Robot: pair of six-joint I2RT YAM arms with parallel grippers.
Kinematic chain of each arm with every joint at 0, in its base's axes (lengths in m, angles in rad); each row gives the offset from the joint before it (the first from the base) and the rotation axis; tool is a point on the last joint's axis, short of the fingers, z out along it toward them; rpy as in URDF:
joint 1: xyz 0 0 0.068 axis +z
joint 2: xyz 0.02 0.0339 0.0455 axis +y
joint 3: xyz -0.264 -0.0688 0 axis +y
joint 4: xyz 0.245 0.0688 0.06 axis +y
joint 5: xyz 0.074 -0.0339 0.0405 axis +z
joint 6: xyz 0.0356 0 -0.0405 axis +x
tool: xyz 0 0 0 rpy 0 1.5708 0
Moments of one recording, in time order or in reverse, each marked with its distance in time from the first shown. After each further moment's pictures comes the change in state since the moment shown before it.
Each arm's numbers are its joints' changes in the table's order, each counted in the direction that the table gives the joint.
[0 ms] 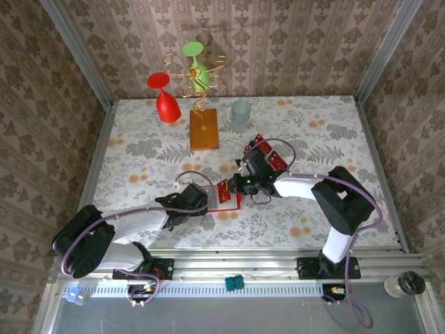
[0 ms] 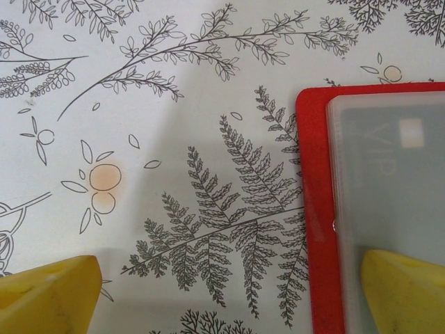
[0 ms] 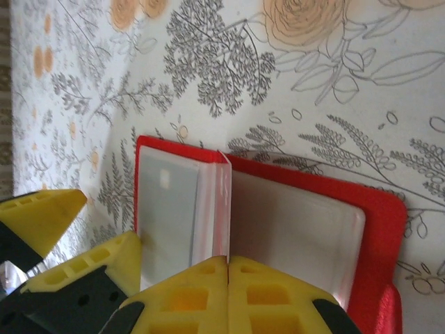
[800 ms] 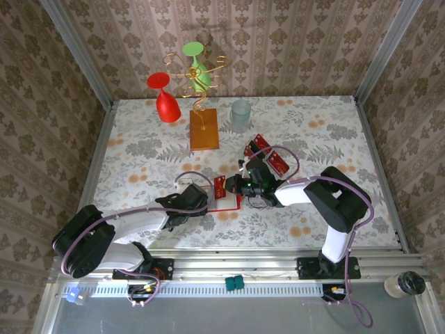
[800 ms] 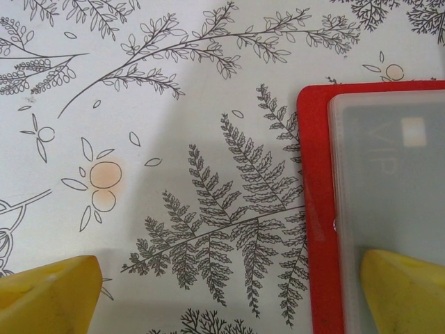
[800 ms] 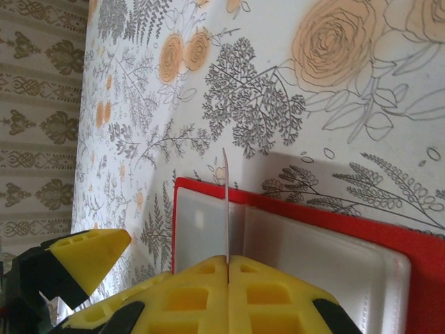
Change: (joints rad) left arm -0.005 0.000 0.005 -0.003 0.003 -0.006; right arm 0.019 0.042 0.138 -0.389 -0.034 0.160
